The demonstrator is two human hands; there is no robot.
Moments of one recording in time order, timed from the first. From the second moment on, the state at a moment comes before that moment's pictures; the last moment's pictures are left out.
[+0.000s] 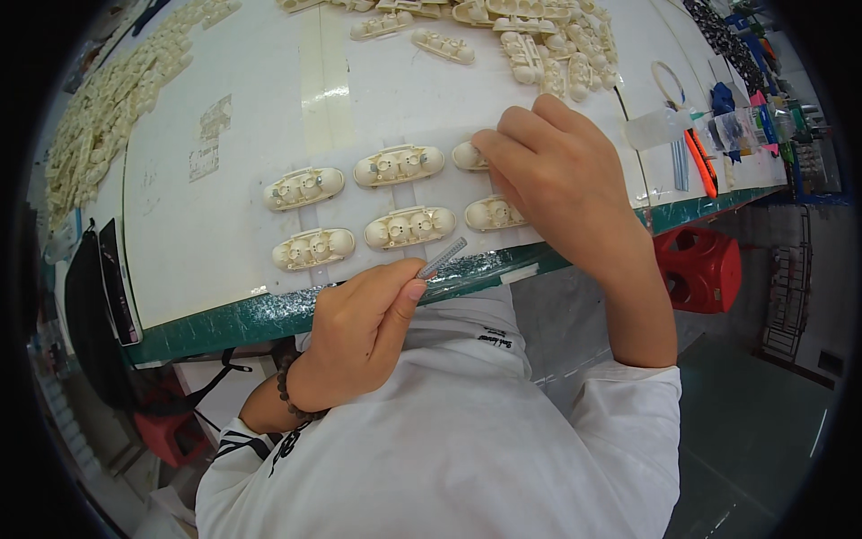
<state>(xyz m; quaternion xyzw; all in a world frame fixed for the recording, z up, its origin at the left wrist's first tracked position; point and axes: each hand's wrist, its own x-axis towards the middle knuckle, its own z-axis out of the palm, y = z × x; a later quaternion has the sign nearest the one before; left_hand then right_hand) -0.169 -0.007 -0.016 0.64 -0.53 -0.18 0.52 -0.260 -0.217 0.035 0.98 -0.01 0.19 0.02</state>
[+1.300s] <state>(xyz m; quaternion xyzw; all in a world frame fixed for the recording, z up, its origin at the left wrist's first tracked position) -0.167 -0.003 -0.017 0.63 -0.54 -0.17 0.53 -0.294 -0.208 0.021 0.94 -0.08 0.33 0.00</state>
